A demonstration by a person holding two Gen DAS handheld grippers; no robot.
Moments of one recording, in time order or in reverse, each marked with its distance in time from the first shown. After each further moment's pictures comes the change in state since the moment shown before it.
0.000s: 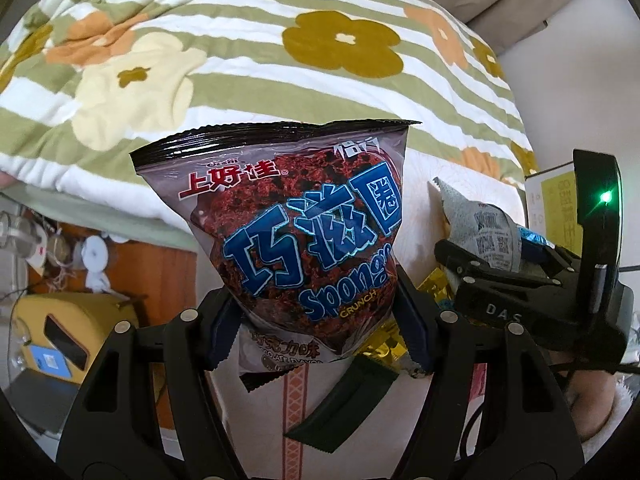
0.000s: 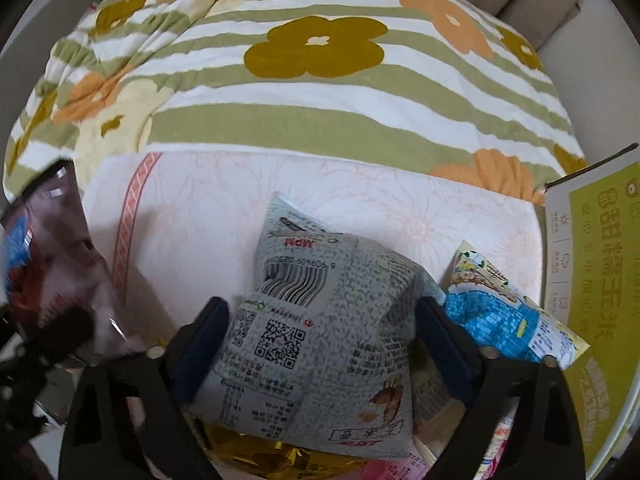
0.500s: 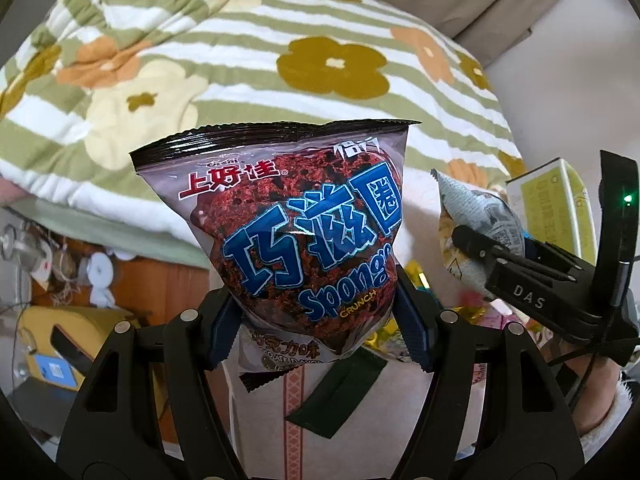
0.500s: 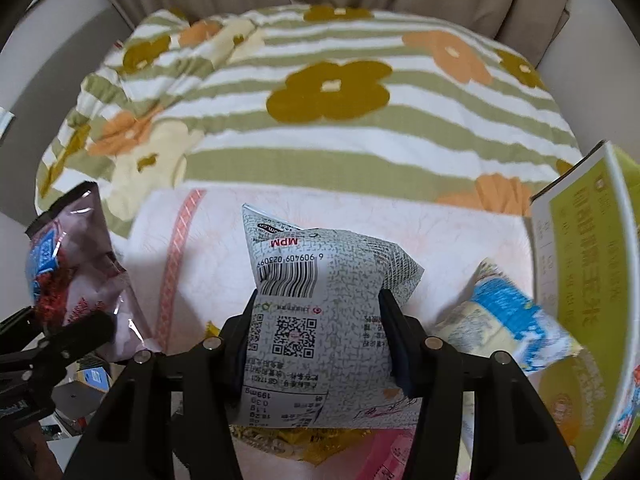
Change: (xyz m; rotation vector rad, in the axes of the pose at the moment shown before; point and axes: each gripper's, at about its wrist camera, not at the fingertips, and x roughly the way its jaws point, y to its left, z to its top) left arm -0.043 -0.010 -0.012 0.039 -0.092 -0.006; right arm -0.050 -0.009 -0.014 0.041 -0.159 0.114
